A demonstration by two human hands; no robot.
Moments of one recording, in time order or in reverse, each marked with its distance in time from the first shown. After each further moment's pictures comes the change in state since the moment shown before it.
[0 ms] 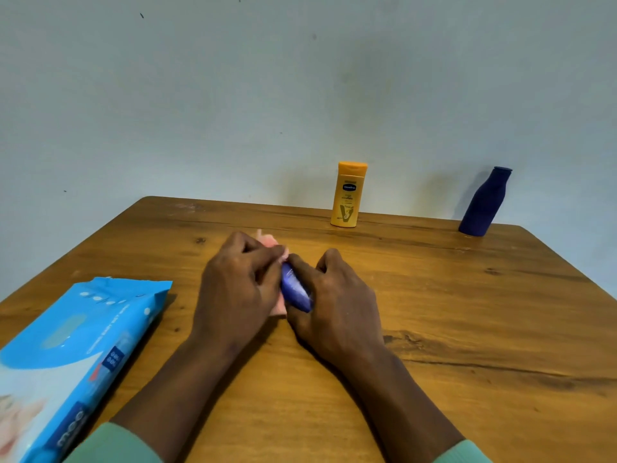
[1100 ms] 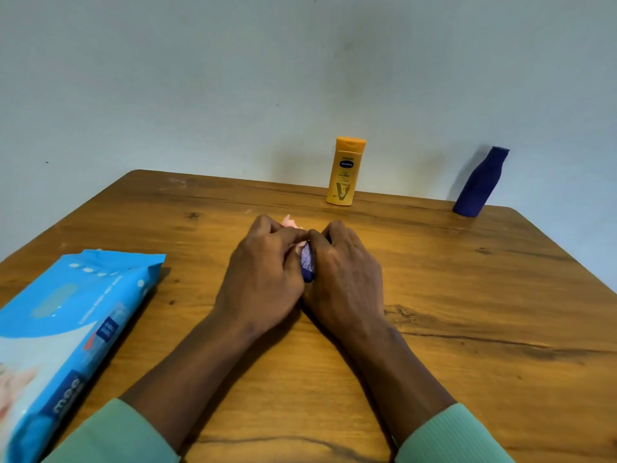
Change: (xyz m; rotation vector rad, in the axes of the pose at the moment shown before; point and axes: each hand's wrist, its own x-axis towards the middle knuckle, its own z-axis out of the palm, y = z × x) left_hand -0.009 0.028 0.012 -0.007 -0.162 -0.084; right_hand 0.000 0.005 0.013 -0.149 0.205 0.012
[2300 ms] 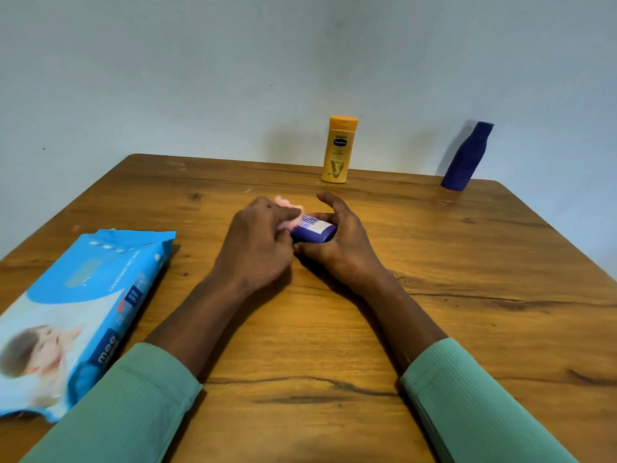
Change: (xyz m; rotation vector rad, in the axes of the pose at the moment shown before) left_hand 0.002 -0.019 -0.010 0.008 -0.148 0.009; right_hand 0.004 0.014 -0.004 1.014 -0.283 0.363
